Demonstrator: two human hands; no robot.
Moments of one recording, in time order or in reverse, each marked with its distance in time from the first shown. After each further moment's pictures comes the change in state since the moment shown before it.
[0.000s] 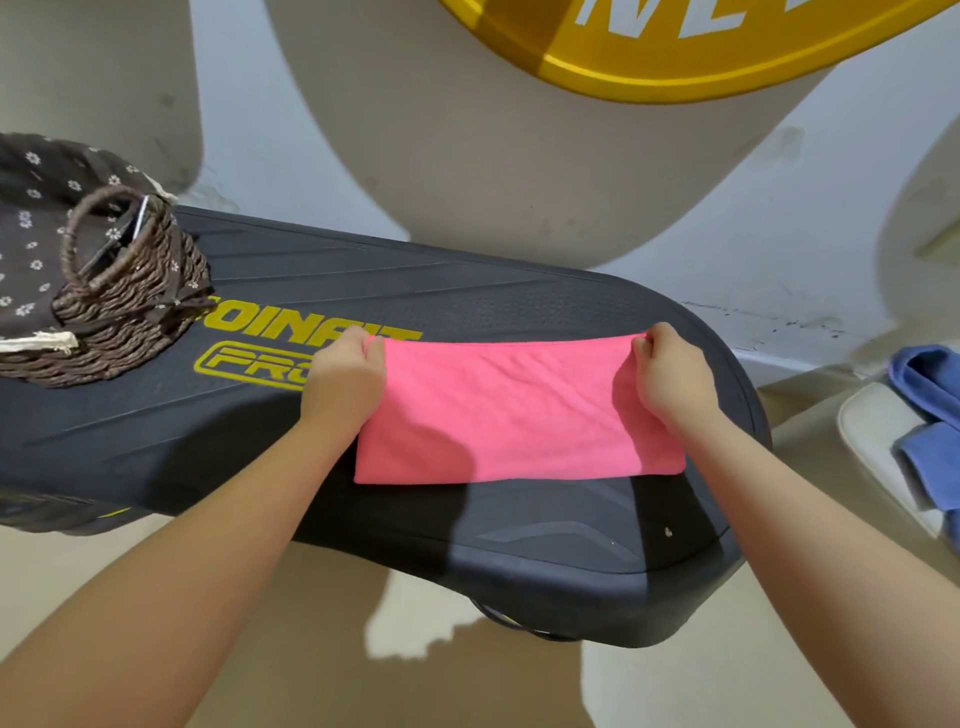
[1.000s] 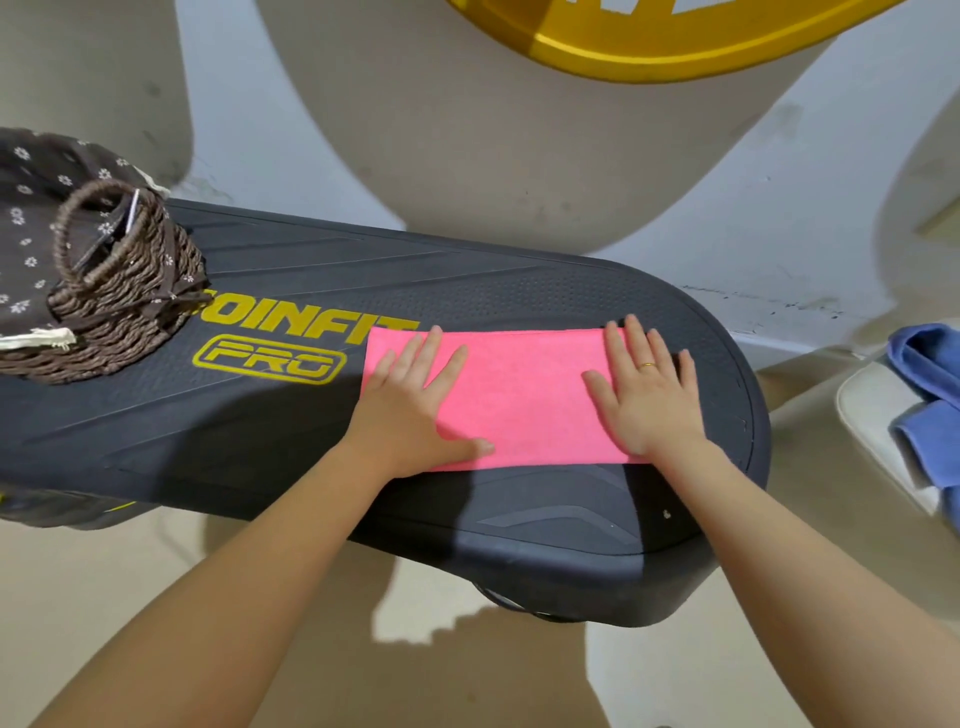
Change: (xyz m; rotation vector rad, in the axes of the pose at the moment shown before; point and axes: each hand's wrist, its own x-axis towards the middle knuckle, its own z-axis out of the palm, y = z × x) left_hand -0.038 0.003 0.022 0.572 -0.407 0.569; right_hand -0.031 0.018 0.022 -0.463 -0.168 -0.228
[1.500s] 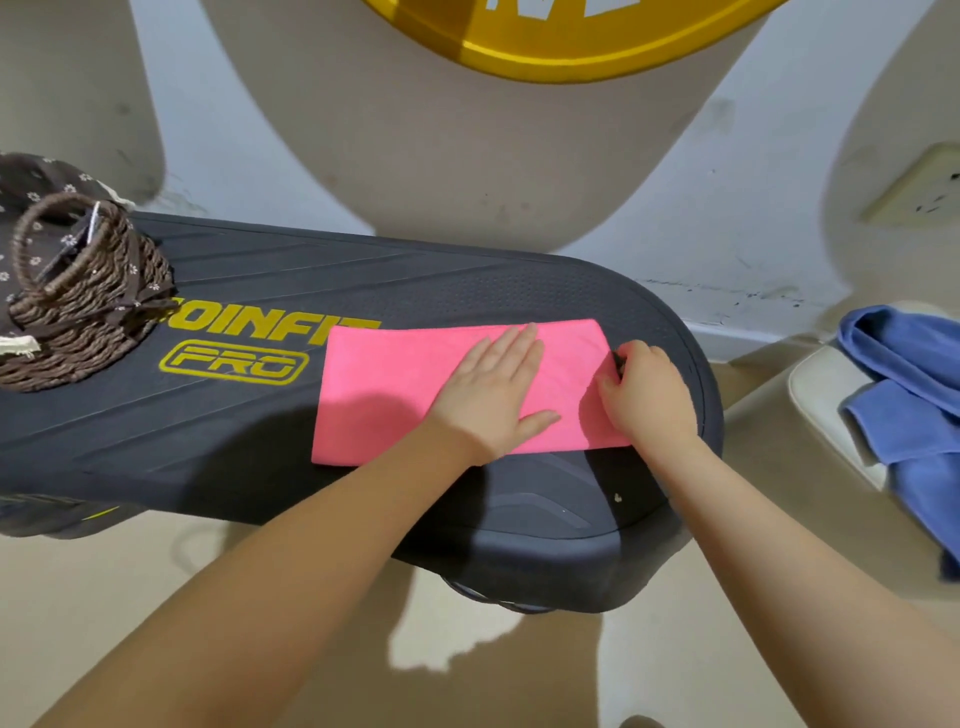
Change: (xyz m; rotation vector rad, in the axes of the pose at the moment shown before) left_hand 0.035 0.103 -0.009 0.031 0.033 0.203; right_hand -0.021 0.015 -0.027 0.386 0.144 0.244
